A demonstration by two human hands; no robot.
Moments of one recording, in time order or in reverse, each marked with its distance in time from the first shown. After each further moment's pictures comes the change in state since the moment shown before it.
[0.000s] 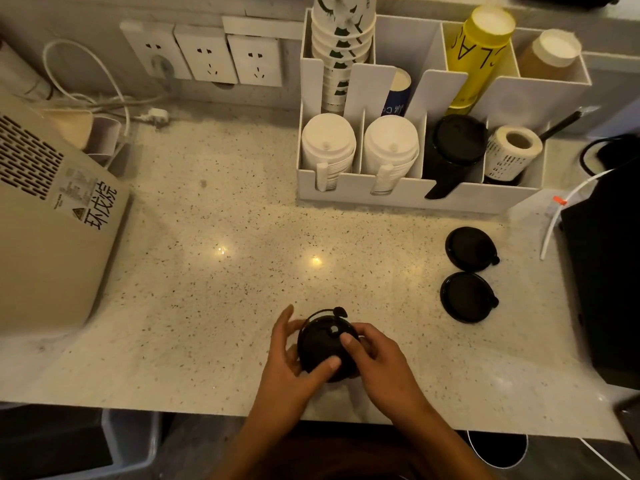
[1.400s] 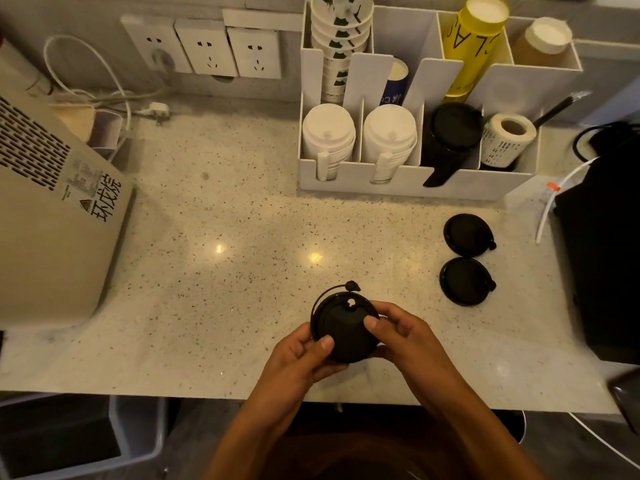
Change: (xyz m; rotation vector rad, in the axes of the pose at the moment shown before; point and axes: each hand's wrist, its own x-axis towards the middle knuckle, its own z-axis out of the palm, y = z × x) left_hand -0.010 0.023 -0.004 -0.483 -0.296 -0.204; right_hand -0.020 -0.023 -0.027 0.120 -0.075 -0.021
